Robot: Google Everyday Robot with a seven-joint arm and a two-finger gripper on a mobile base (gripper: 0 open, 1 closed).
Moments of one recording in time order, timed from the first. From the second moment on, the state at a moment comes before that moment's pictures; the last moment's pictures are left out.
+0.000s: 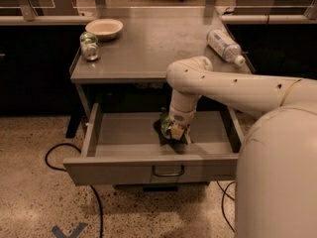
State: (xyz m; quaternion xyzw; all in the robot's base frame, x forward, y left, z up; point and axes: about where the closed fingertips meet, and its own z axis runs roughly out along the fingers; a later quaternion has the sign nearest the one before) arm 0.616 -0.079 0.625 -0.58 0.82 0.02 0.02
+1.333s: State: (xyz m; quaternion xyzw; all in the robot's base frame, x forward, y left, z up) arm 0.580 -0.066 0.779 -0.59 0.80 -0.08 0.09
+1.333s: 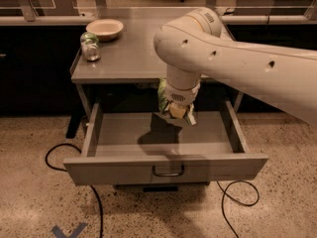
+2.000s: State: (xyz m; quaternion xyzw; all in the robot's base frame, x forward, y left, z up) arm 0.596 -0.049 0.808 -0.60 0.78 -0.11 0.12
